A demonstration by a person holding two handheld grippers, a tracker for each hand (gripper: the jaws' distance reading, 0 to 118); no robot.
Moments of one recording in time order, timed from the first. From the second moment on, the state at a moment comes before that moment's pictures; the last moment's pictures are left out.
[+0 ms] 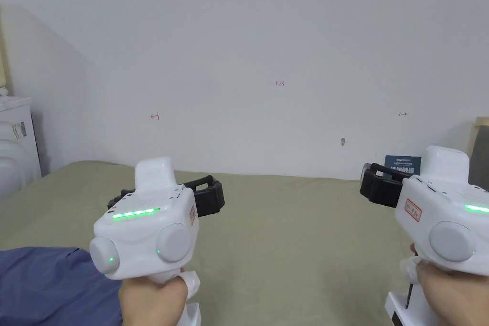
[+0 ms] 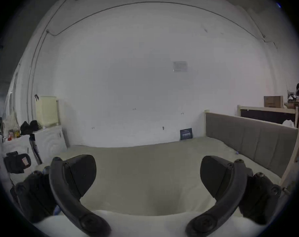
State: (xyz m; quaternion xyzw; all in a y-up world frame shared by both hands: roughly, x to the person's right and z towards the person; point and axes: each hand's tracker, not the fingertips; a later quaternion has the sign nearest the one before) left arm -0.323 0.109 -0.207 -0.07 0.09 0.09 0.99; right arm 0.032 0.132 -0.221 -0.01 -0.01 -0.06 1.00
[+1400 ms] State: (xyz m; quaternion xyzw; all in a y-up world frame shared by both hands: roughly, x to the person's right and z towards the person) left arm -0.316 0.104 -0.192 -0.07 0.10 0.03 0.99; right arm -0.014 0.119 -0.211 -0.03 0.01 0.03 1.00
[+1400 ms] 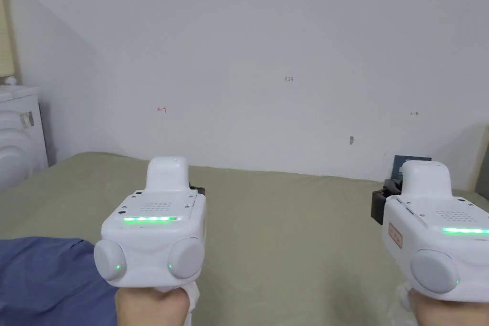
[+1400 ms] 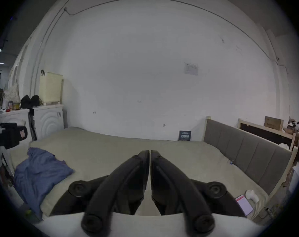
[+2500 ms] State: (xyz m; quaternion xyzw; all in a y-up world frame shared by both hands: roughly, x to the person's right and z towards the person) left arm -0.580 0.036 -0.270 -0.35 0.11 0.02 0.93; right arm -0.157 0.043 -0.275 -0.12 0.27 0.06 0.95
